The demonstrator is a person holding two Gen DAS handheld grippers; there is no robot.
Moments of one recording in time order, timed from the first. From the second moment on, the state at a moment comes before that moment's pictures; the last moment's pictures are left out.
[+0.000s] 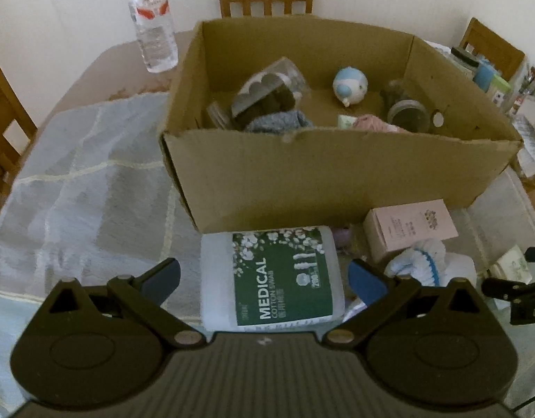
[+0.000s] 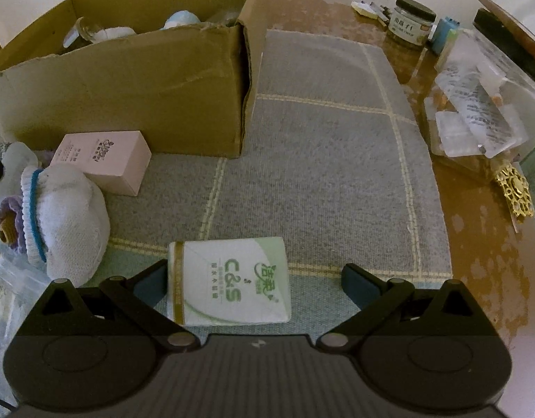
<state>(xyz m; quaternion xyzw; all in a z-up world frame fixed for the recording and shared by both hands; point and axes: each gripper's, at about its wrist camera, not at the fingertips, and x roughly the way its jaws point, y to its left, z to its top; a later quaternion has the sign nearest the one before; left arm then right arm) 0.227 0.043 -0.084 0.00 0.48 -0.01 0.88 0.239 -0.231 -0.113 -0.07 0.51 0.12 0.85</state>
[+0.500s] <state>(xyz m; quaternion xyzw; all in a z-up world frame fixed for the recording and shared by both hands) 0.230 0.060 -0.098 -0.01 0.48 -0.01 0.88 0.246 -0.229 -0.116 -0.07 0.50 0.12 0.85</state>
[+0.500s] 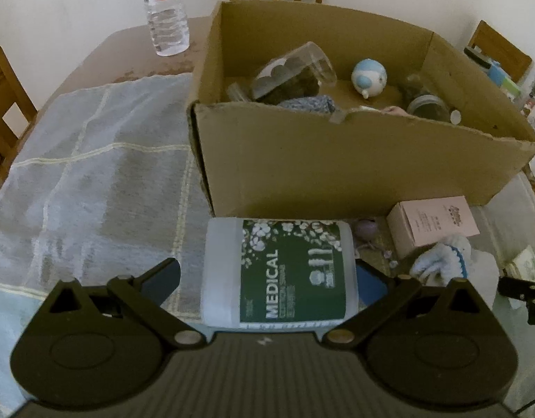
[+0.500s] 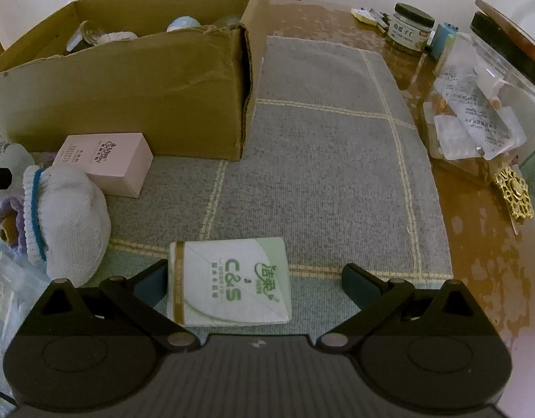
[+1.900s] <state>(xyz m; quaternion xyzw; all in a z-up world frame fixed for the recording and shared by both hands) 0.214 0.067 -0.040 0.03 0.49 -0.10 0.87 0.223 -0.222 -0.030 -0.12 0.48 0.22 0.84</state>
